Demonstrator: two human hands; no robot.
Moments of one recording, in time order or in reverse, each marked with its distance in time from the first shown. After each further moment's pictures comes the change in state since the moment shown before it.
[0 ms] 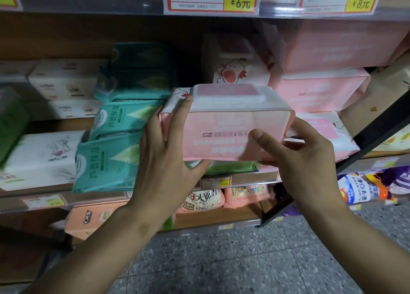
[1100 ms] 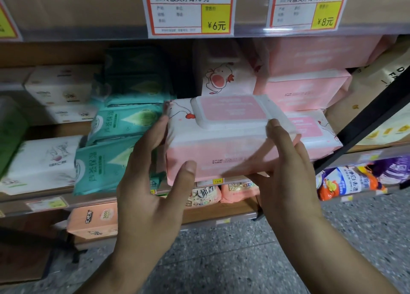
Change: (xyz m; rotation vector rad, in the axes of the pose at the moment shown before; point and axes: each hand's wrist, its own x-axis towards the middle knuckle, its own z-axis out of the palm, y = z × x) left_hand -0.035 0.026 -0.030 -0.611 0.142 -0.049; right_hand -0.032 -0.033 0.012 0.610 0.138 0.406
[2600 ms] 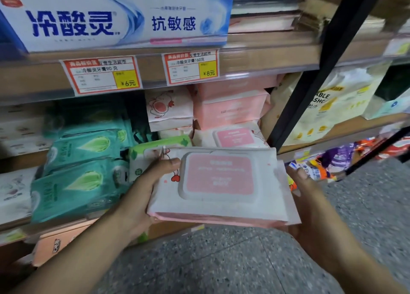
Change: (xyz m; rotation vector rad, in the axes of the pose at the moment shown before) left_hand 0.050 0.029 0.048 -0.463 -0.580 -0.820; right_hand -0.054 -0.086 -0.130 -0.192 -0.140 0.129
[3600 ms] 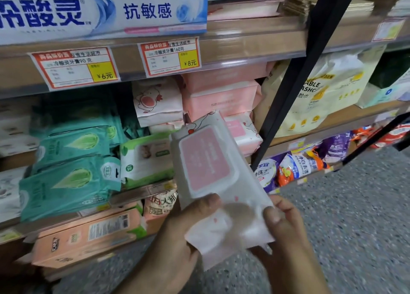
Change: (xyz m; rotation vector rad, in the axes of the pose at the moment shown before) left_hand -0.061 -0.041 0.095 -0.568 -0.175 -0.023; right_hand -0.032 0.051 0.024 0.181 0.170 -0.119
